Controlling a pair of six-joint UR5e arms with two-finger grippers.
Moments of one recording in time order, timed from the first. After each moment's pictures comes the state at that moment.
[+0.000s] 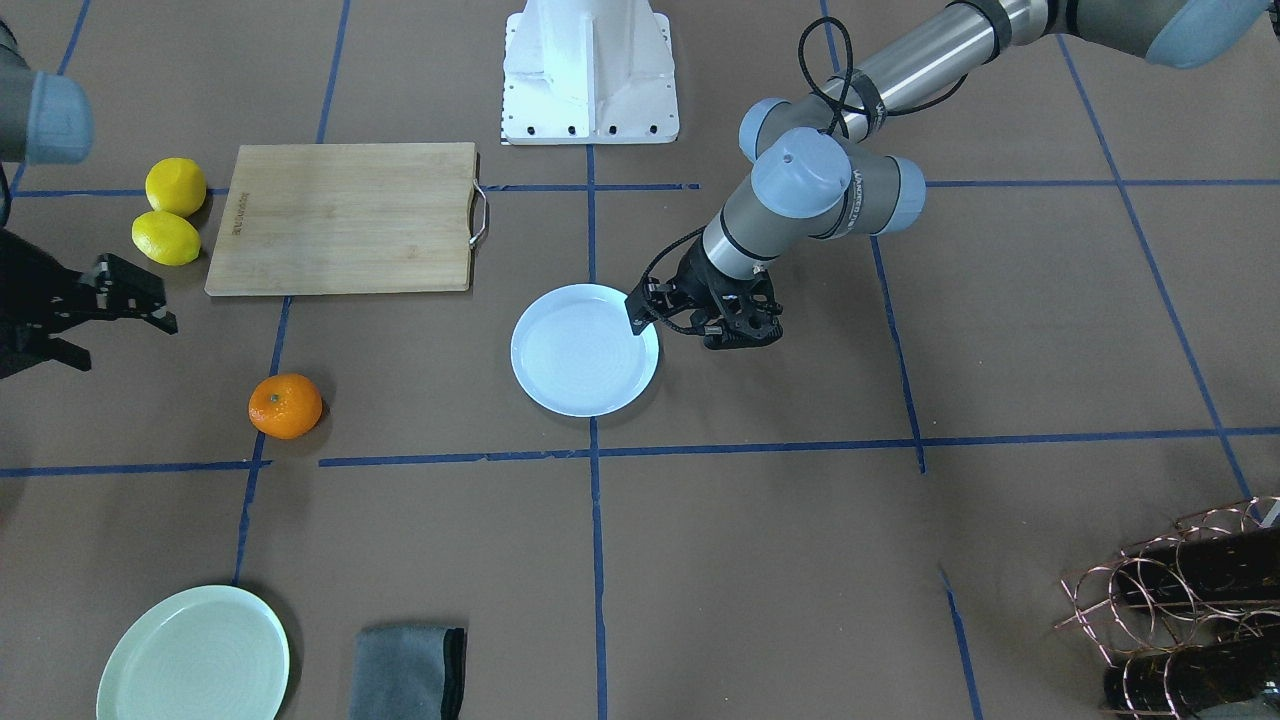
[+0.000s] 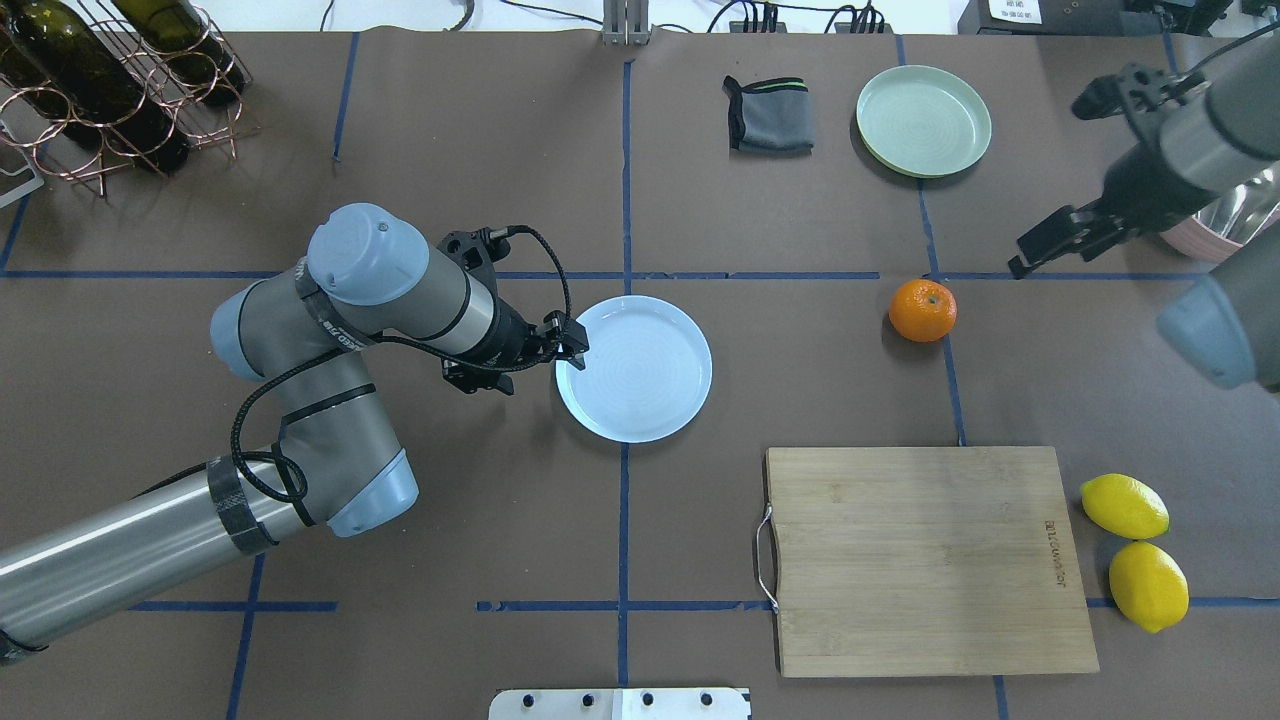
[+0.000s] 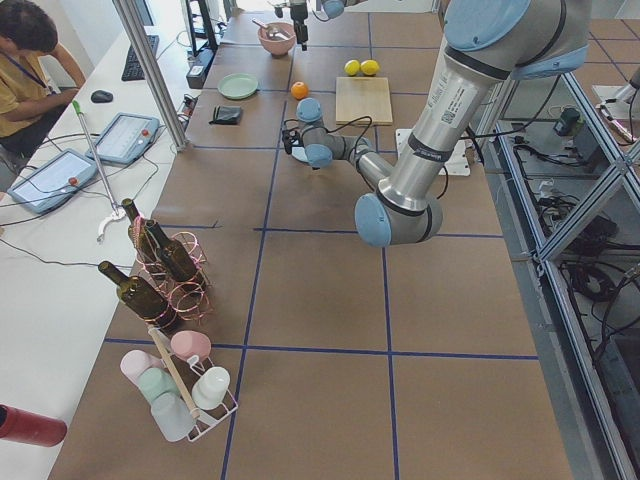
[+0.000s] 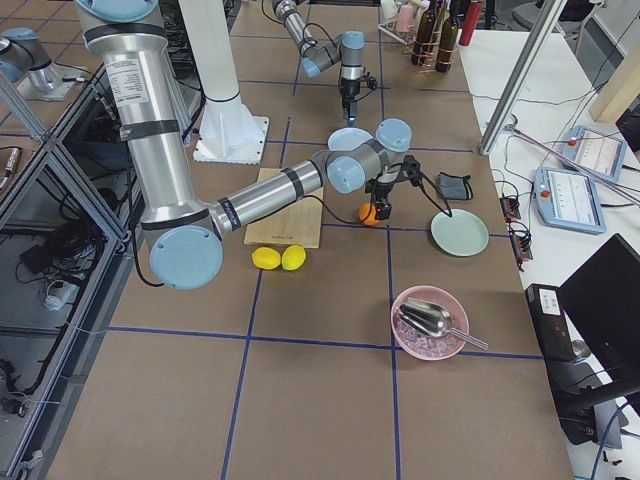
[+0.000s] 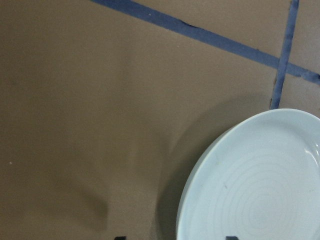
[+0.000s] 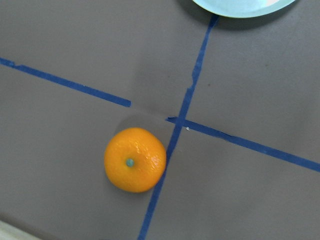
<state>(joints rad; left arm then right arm) -0.58 -2.18 -1.46 -2.17 -2.07 -1.52 1.04 -1.35 1.78 -1.41 2.32 0.49</state>
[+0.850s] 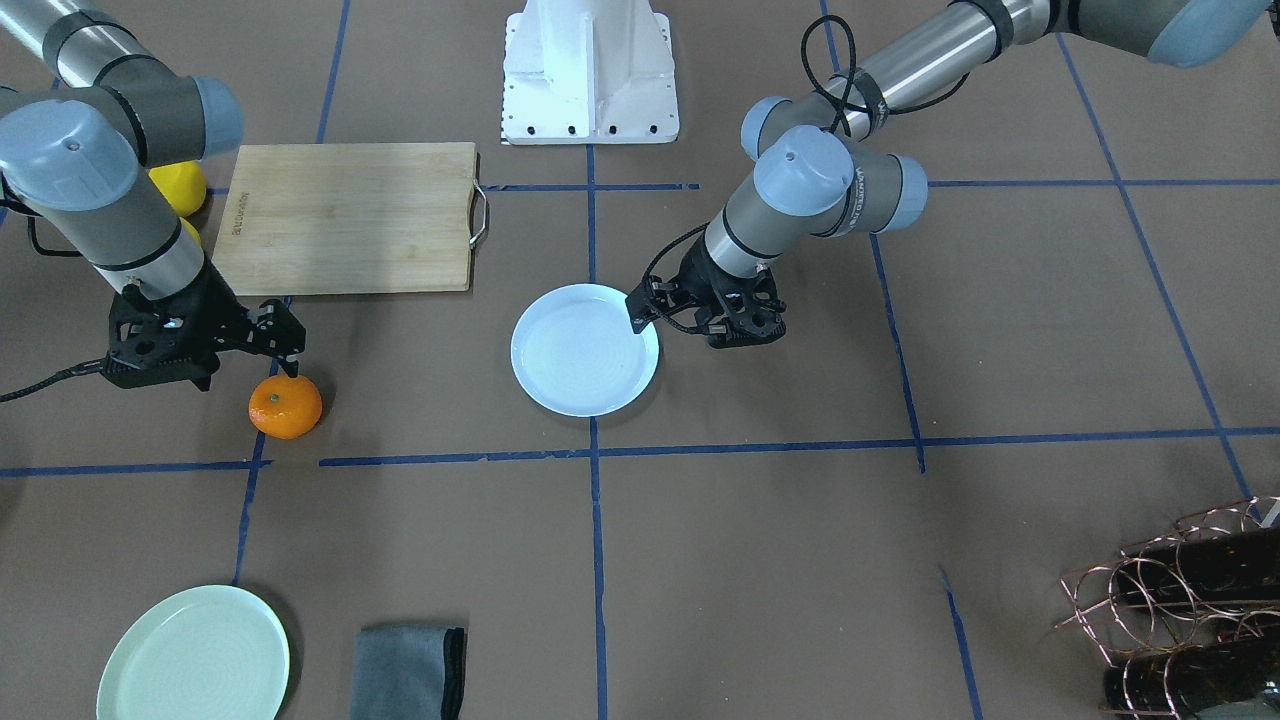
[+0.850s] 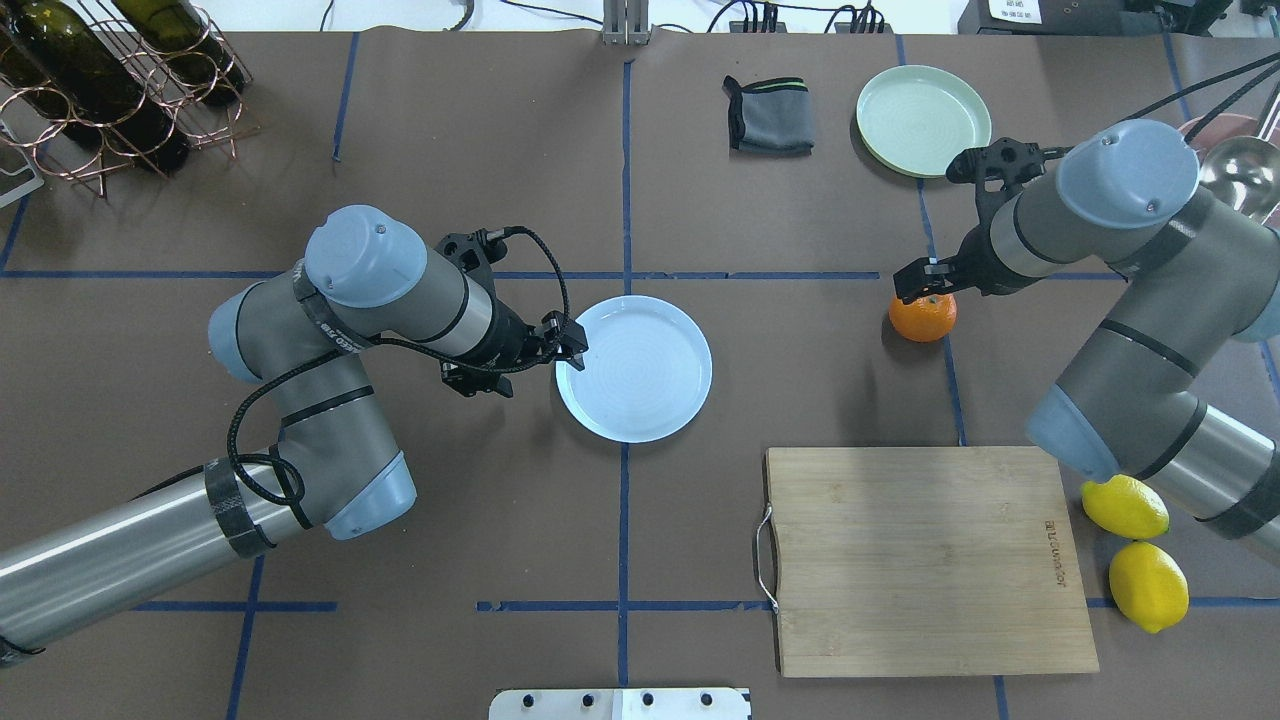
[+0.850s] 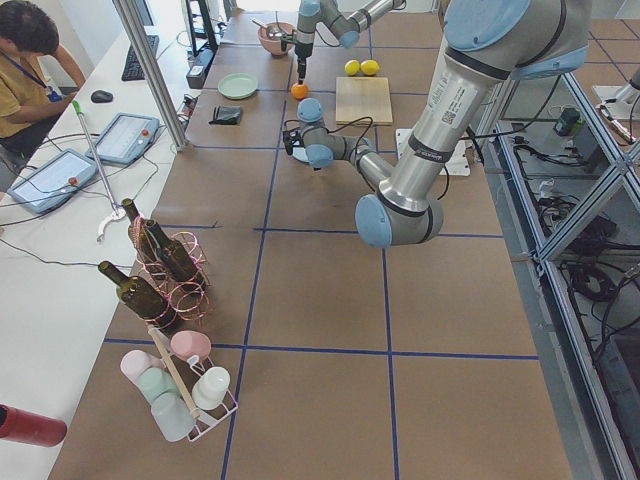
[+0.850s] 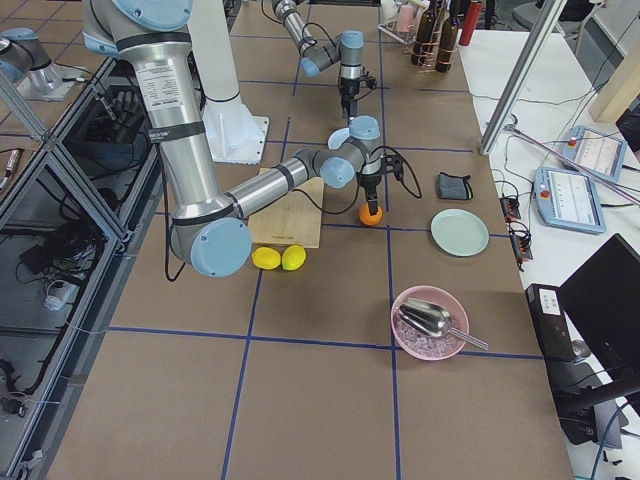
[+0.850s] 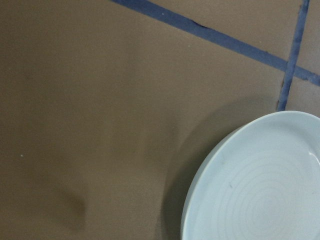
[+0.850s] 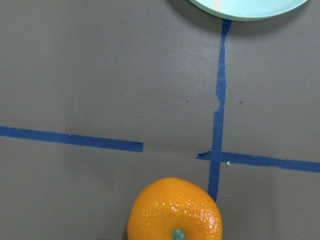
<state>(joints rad) -0.58 -2.18 -1.47 -2.17 -2.07 -1.55 0.82 -1.29 1.72 -1.28 1.96 0.88</state>
